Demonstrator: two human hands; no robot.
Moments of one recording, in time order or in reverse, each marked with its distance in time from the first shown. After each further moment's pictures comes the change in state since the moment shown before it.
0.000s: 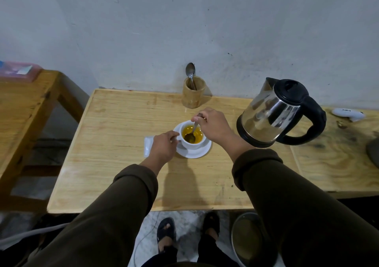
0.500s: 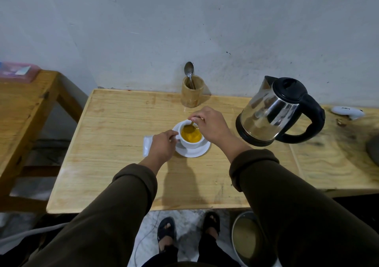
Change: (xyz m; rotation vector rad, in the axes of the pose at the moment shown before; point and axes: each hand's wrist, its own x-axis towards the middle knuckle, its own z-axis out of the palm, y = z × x) left_hand -0.001 0.003 0.000 -0.011 0.015 0.005; right_hand -0.001 0.006 0.004 -0.023 0.030 -0.078
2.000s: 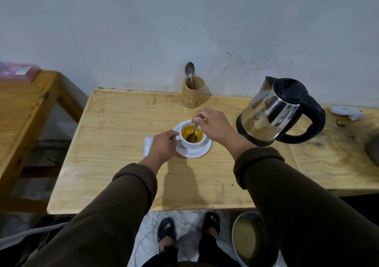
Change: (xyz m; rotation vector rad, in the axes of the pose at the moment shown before) left_hand 0.001 0.000 -0.004 0.045 -0.023 0.011; right_hand 0.001 0.002 -0.006 0.036 -0.058 0.001
